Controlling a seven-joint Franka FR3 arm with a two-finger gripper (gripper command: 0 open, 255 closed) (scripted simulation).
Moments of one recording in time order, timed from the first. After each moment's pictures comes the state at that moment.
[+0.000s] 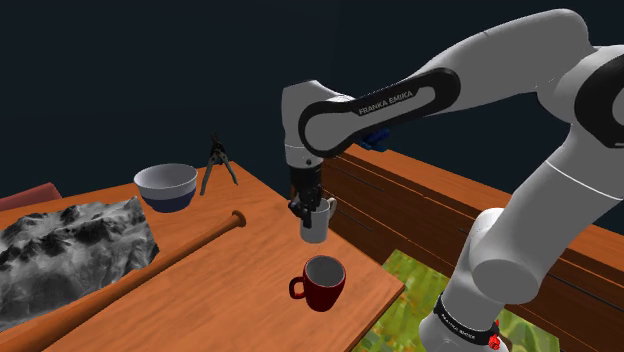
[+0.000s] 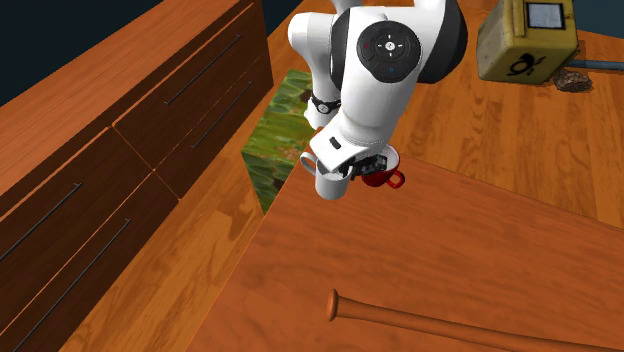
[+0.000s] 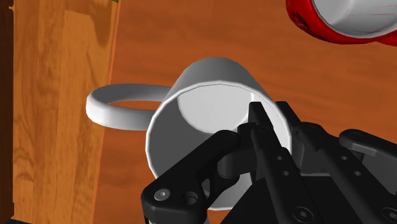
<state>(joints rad) 0.12 -0.24 0.25 -2.32 0.07 1.91 0.17</state>
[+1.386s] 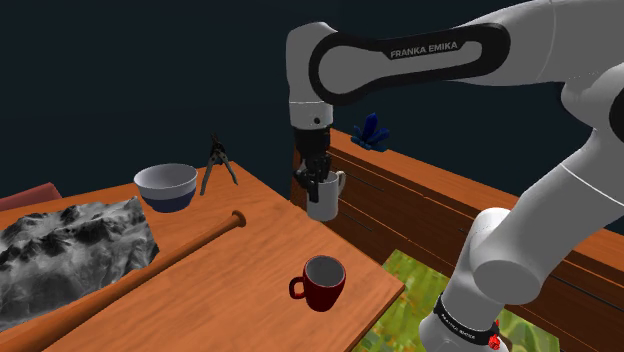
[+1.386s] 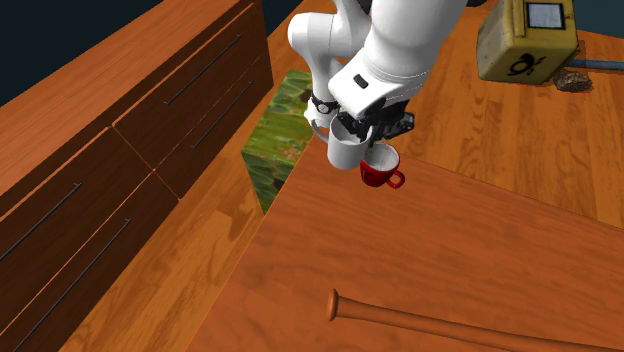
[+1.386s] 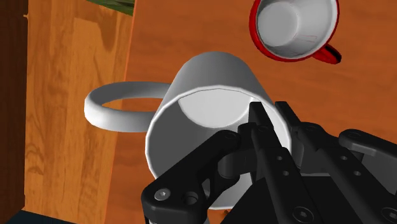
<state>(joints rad) 0.14 -0.34 0.26 -2.16 0.10 1.65 0.21</state>
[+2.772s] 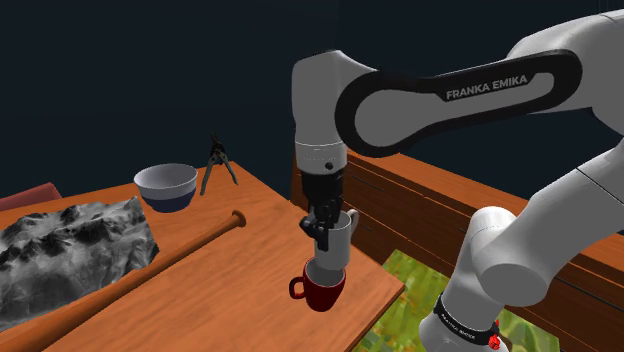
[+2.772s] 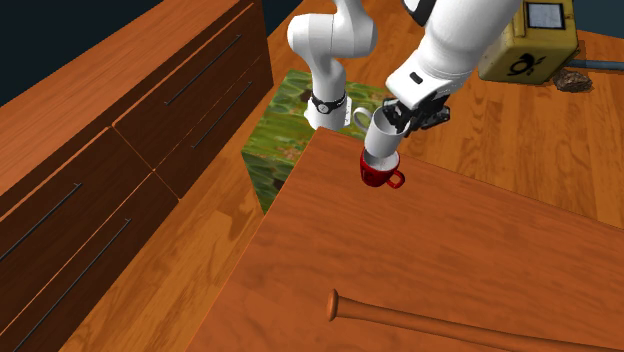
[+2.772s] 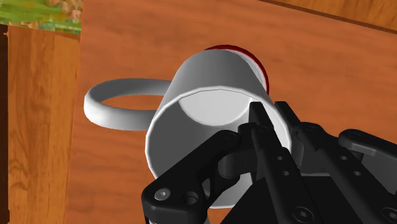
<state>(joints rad) 0.23 -0.47 0.39 -2.36 0.22 1.74 0.36</state>
